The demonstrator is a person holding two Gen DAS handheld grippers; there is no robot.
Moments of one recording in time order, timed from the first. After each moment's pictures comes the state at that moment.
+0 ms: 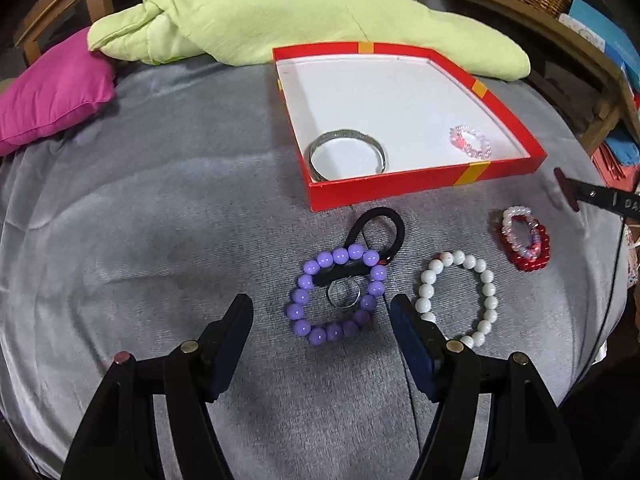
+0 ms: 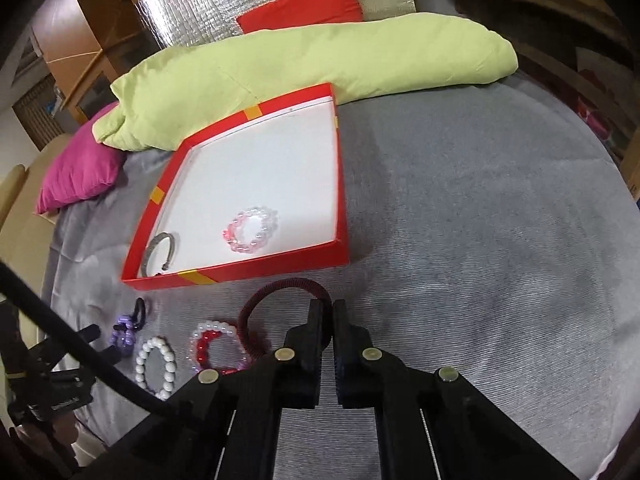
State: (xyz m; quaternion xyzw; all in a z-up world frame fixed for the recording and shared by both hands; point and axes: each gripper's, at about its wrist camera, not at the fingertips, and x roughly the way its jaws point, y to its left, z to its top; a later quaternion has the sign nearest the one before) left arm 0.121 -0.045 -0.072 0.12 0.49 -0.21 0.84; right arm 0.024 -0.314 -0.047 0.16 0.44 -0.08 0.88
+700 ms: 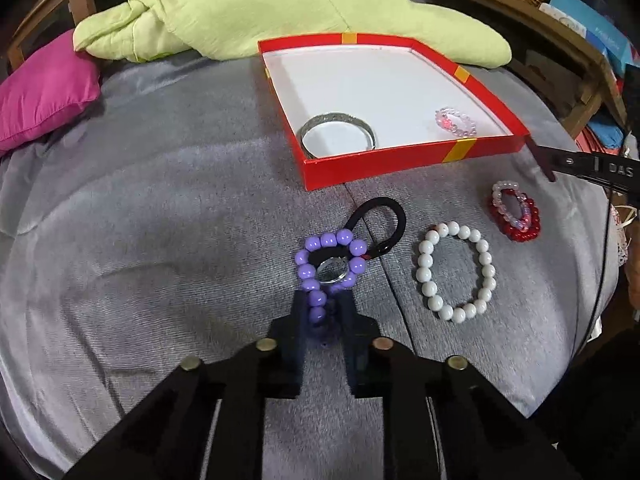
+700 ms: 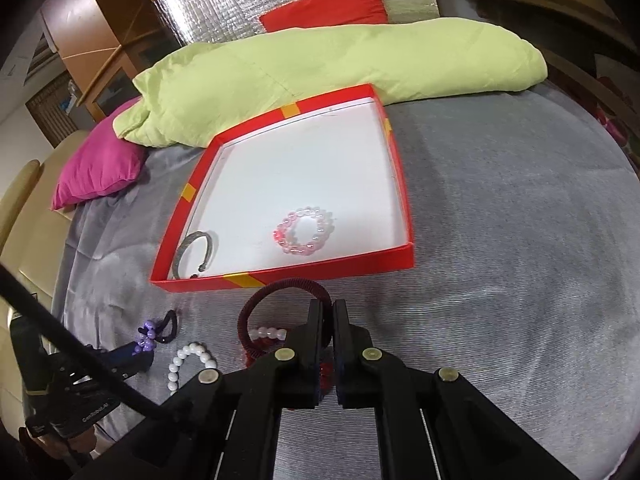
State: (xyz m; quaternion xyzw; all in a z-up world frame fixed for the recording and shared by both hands) left arm 0.107 -0.025 -0.074 0.12 0.49 -0.25 0.83; right arm 0.040 -0.276 -0.049 0.16 0.43 -0.05 0.89
